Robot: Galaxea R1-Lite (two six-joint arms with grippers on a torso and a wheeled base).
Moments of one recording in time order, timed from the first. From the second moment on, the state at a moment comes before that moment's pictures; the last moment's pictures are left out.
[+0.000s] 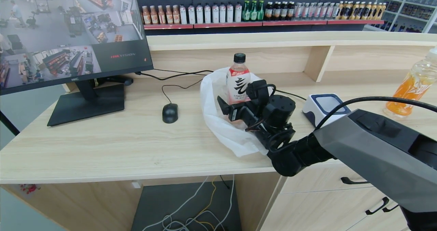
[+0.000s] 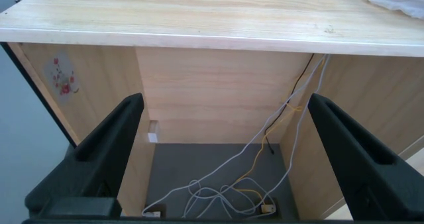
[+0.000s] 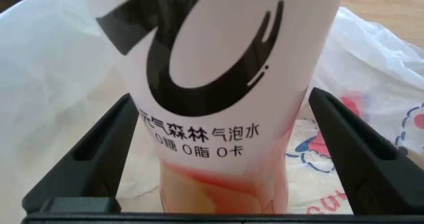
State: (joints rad) left arm 0.00 0.00 0.00 0.00 0.00 0.02; right arm 0.57 2.35 -1.36 -1.24 -0.12 -0.04
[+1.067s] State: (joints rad) left arm 0.00 0.00 0.00 0.00 0.00 0.01; right arm 0.57 2.18 -1.12 -1.35 -0.13 -0.05
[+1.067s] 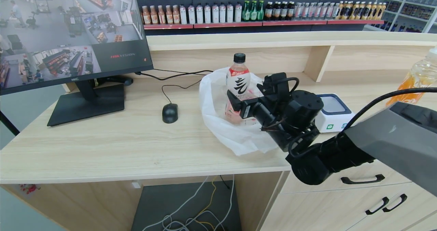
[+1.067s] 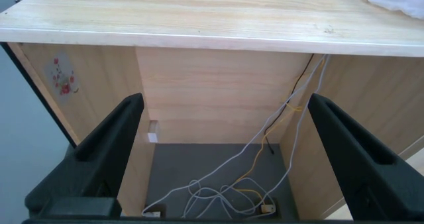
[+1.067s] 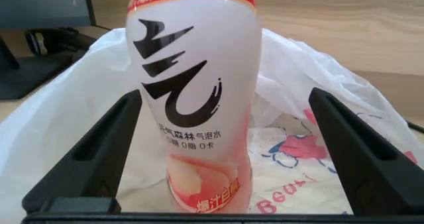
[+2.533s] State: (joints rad) left arm 0.00 0.00 0.00 0.00 0.00 0.01; right arm 0.73 1.88 -0.59 -1.57 -0.22 -0.03
